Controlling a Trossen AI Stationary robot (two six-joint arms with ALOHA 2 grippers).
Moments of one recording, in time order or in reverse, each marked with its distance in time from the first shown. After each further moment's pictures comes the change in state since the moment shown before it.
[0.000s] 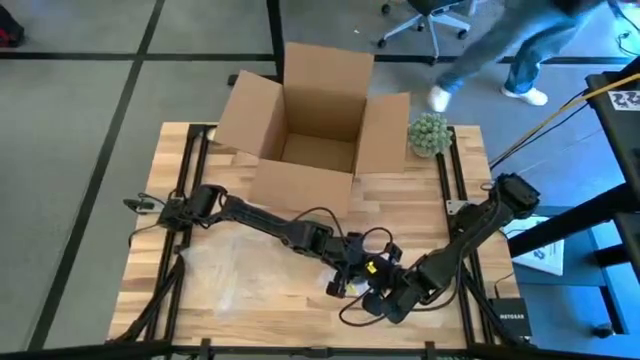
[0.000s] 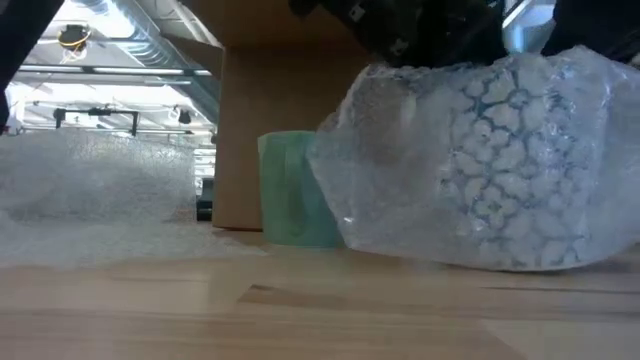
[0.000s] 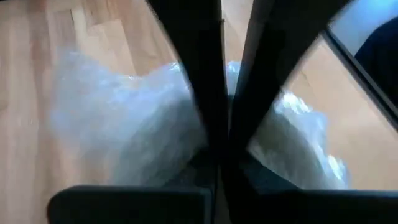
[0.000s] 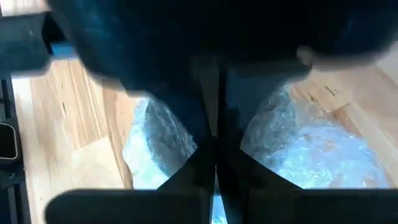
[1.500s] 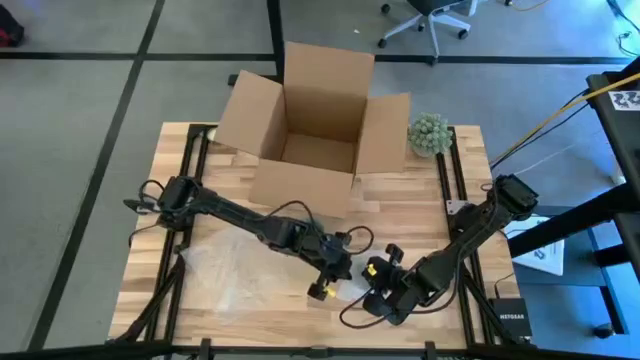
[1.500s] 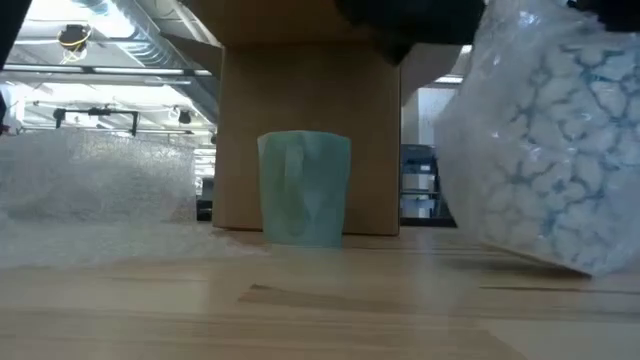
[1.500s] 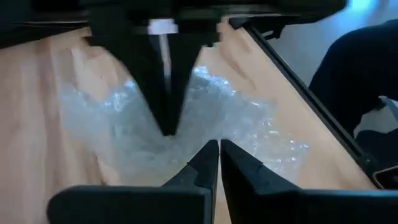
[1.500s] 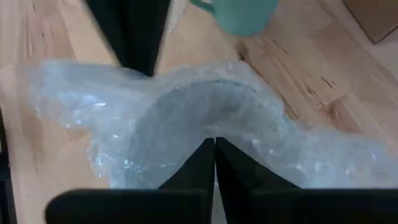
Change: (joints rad) left arm -0.028 -0.189 -0.214 0.123 0.041 0.014; right arm 0.000 0.000 -0.002 0.002 0.054 0.010
